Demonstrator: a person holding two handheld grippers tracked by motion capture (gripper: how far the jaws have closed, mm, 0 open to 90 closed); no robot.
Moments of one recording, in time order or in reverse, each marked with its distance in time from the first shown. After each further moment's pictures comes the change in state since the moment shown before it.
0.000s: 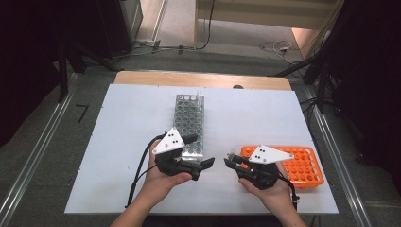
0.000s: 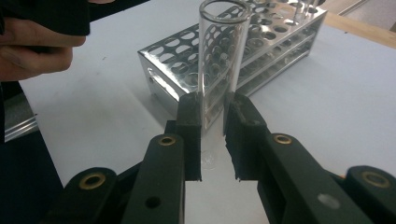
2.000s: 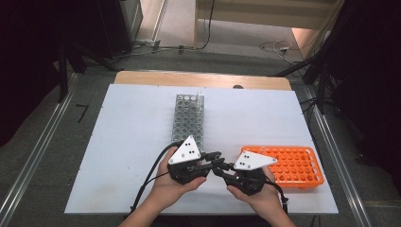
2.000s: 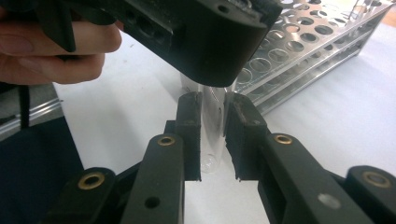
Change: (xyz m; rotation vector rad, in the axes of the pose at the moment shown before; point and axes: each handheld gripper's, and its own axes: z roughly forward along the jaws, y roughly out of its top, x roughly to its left) left arm -0.022 0.001 0.014 0.031 -0.067 0.086; right arm 0.021 0.000 0.018 0.030 0.082 -0.032
